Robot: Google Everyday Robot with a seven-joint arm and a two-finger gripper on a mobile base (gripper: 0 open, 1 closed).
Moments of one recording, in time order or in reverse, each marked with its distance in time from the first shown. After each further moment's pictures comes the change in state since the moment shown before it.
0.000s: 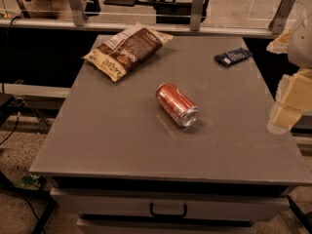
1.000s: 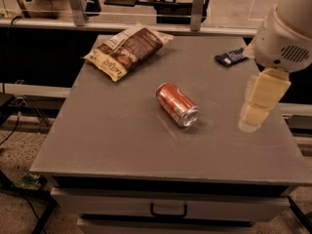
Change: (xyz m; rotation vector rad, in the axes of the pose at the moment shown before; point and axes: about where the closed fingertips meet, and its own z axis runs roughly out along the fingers) arm -0.037 0.003 0.022 -0.061 0.021 0.004
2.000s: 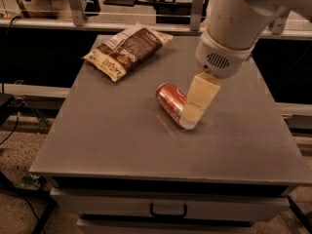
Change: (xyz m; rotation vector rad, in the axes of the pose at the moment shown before) arm -0.073 0.001 0.051 -0.040 0.018 0.174
